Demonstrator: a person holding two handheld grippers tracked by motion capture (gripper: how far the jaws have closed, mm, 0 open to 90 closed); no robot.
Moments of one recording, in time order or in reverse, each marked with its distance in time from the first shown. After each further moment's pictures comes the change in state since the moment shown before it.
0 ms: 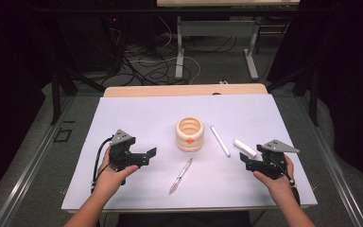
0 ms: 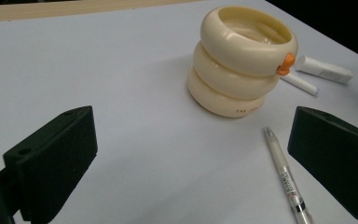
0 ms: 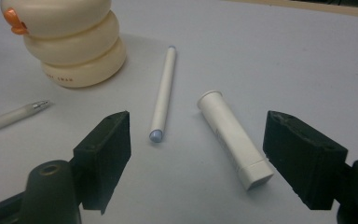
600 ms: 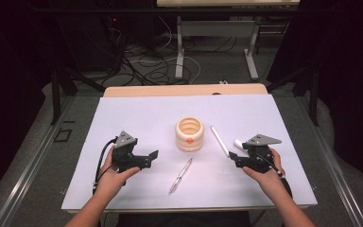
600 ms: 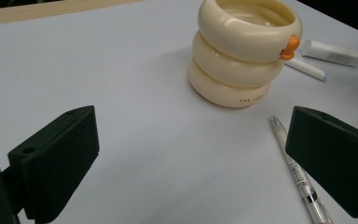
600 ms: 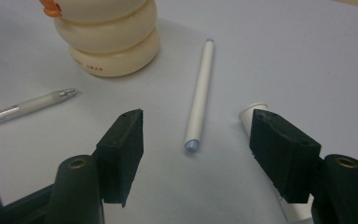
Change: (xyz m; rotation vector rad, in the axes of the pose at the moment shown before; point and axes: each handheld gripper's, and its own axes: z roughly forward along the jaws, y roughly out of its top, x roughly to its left) left arm -0.002 -0.003 0.003 0.014 0.015 0.054; right arm 0.023 0.022 0.023 0.114 0.072 -0.087
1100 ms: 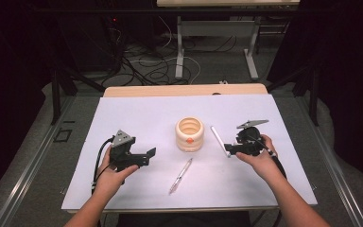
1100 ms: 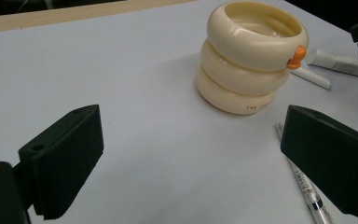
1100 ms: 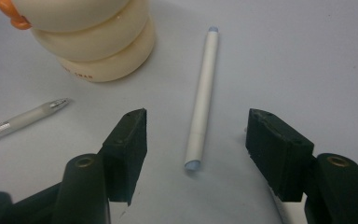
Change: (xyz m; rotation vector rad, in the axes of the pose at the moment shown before) left arm 0.004 0.002 -0.004 -0.020 0.017 -0.013; right arm -0.009 0.041 0.028 0.189 0.026 0.048
